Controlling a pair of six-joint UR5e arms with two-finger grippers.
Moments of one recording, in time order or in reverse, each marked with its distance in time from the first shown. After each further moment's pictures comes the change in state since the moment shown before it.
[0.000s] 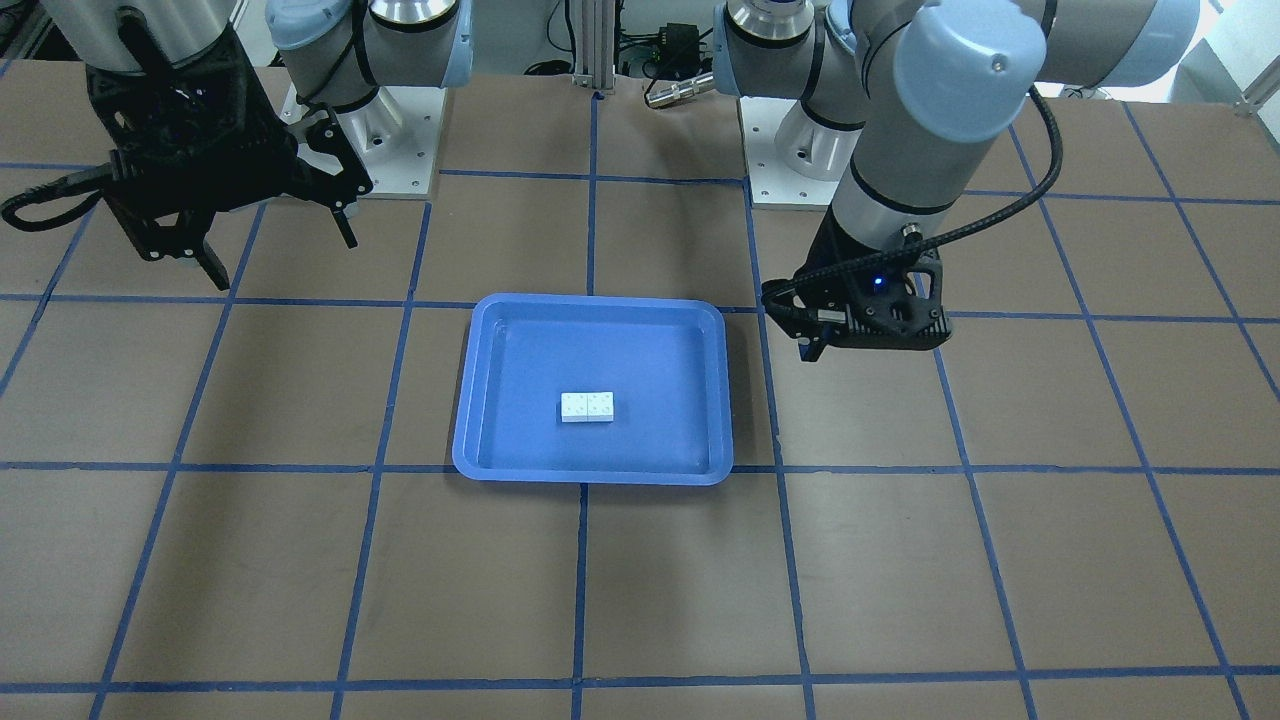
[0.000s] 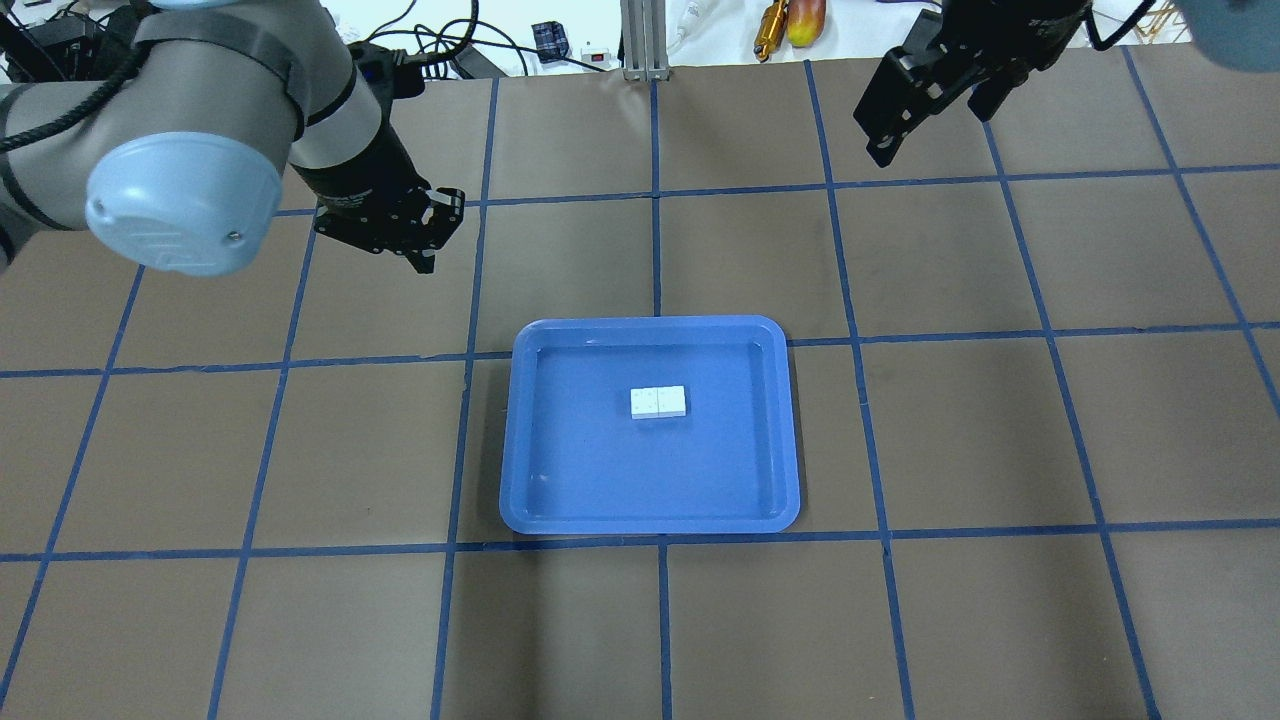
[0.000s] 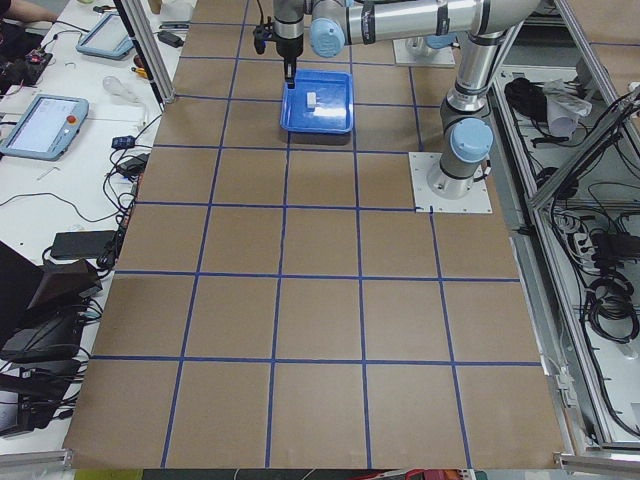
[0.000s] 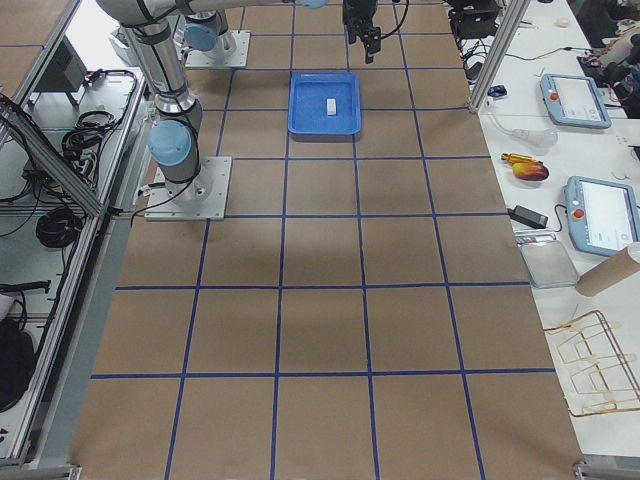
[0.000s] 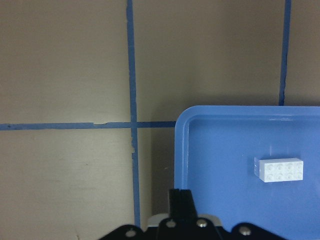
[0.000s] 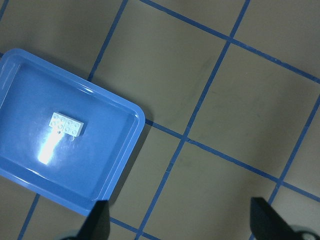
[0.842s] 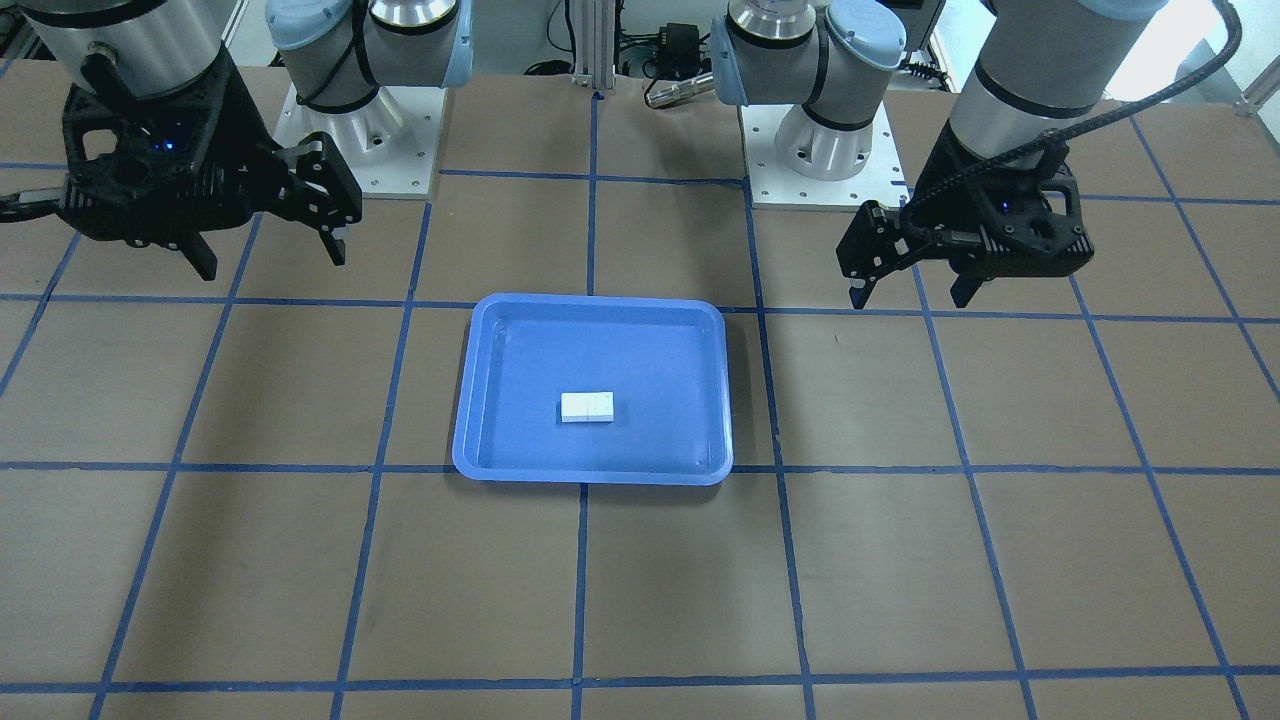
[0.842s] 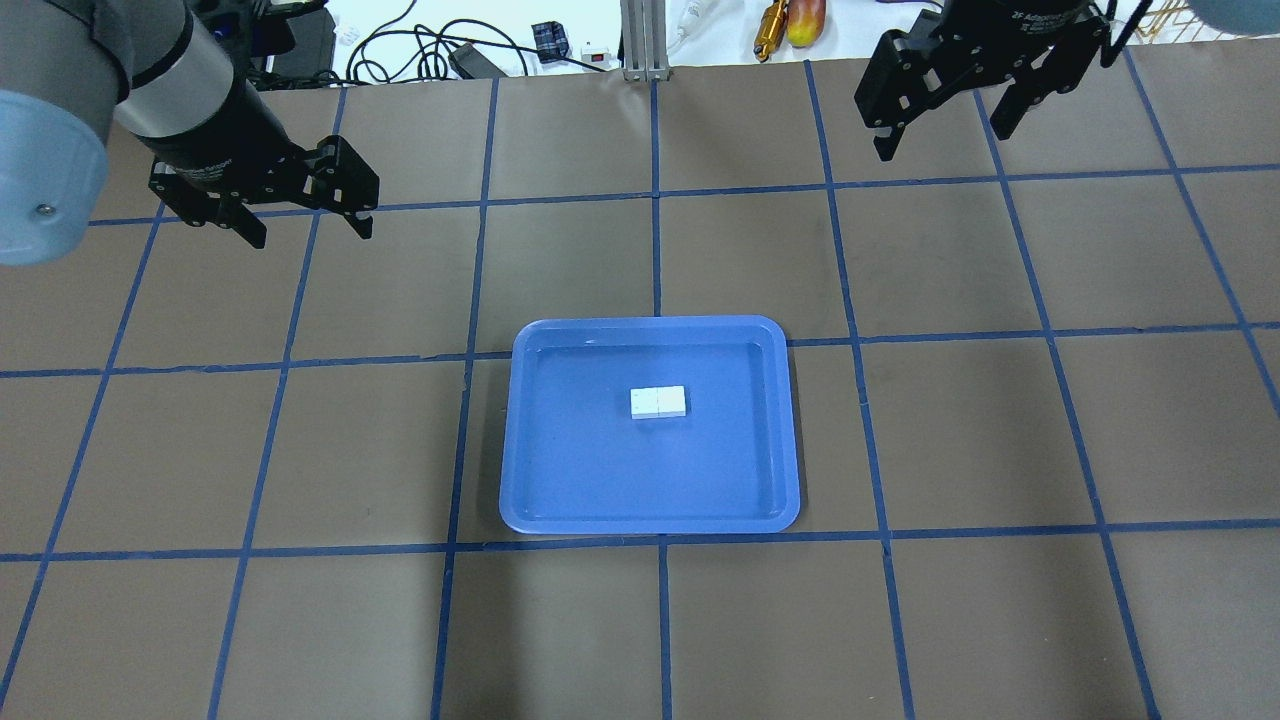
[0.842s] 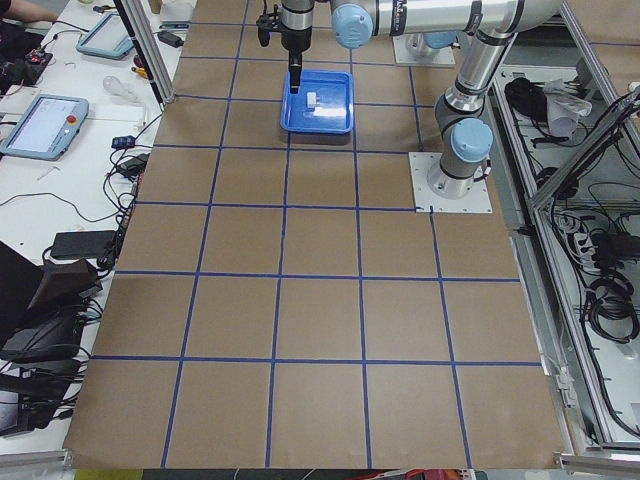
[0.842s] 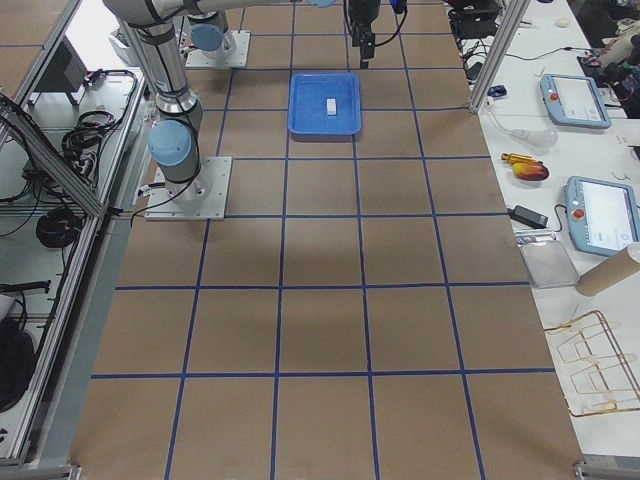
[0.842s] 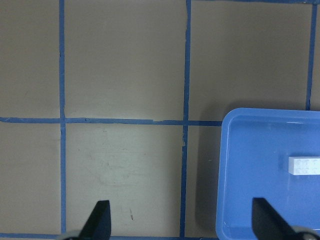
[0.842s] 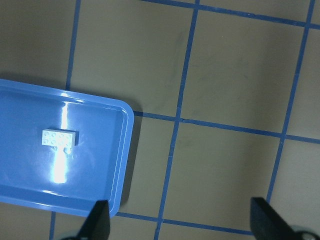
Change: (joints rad) left arm 0.105 0.077 0.037 -0.075 0.014 0.069; right arm 0.000 0.038 -0.053 0.079 -0.055 0.261
